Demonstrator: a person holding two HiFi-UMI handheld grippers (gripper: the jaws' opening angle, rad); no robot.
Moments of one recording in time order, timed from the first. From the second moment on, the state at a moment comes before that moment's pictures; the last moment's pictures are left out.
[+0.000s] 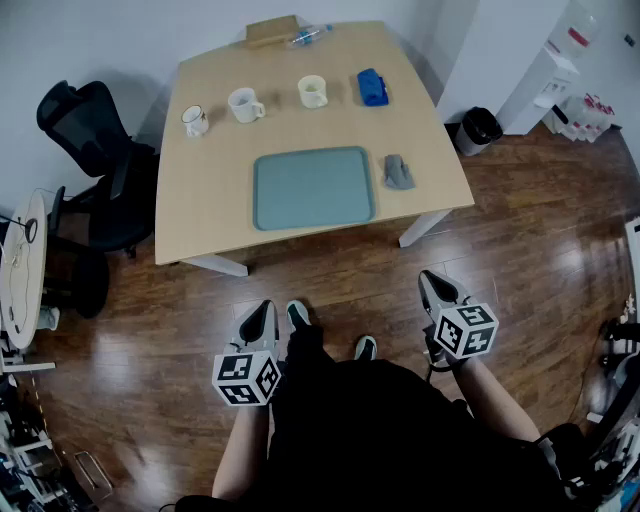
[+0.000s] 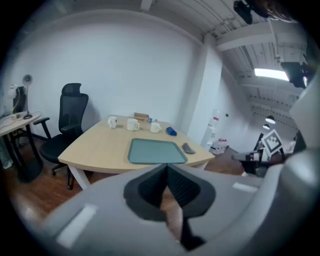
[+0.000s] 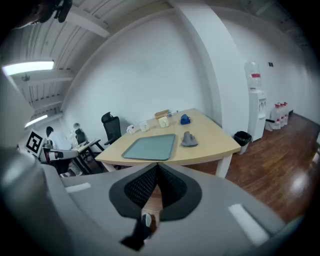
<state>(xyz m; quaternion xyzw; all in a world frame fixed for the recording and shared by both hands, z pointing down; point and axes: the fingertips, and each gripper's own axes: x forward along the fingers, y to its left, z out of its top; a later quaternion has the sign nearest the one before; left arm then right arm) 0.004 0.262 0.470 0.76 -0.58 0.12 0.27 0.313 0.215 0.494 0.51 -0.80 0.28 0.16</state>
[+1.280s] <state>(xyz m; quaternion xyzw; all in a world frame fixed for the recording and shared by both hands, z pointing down) -0.119 0.009 0.615 0.76 -0.51 0.34 0.24 0.307 -0.100 0.650 0.56 -0.71 0.26 0.34</state>
